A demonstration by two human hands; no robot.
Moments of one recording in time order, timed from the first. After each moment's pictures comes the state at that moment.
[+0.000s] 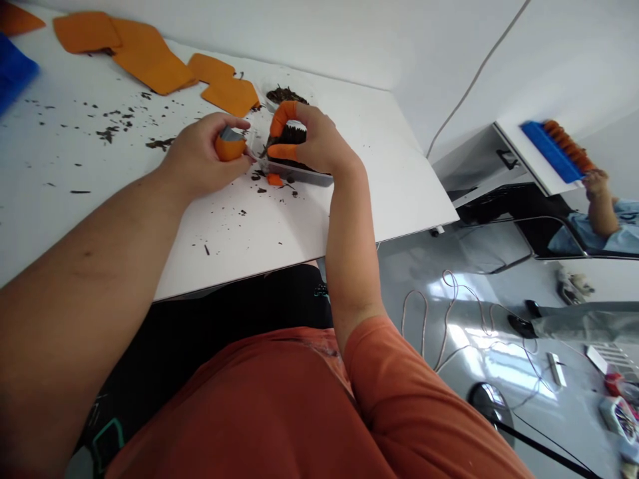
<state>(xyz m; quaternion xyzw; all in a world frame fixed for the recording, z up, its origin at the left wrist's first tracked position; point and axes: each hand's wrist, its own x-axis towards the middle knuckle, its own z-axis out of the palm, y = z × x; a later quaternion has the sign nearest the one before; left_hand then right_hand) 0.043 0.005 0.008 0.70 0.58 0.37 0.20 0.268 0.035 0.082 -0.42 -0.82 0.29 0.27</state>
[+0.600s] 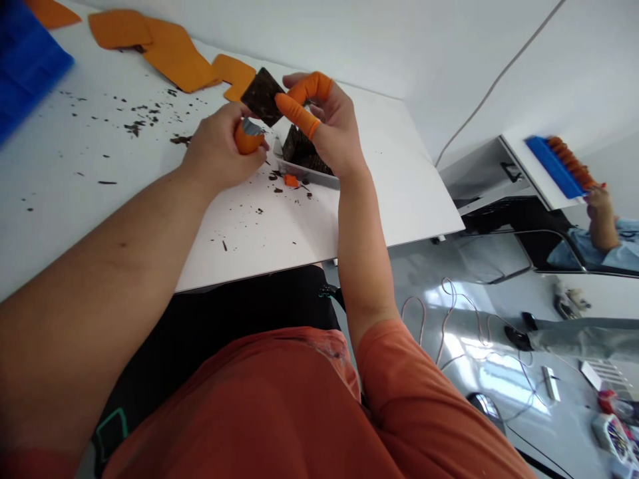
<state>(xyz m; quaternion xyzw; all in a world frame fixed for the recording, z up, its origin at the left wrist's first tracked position) 0.047 0.005 0.010 0.67 0.59 0.41 0.17 0.246 0.031 0.078 -0.34 -0.77 0.33 0.43</state>
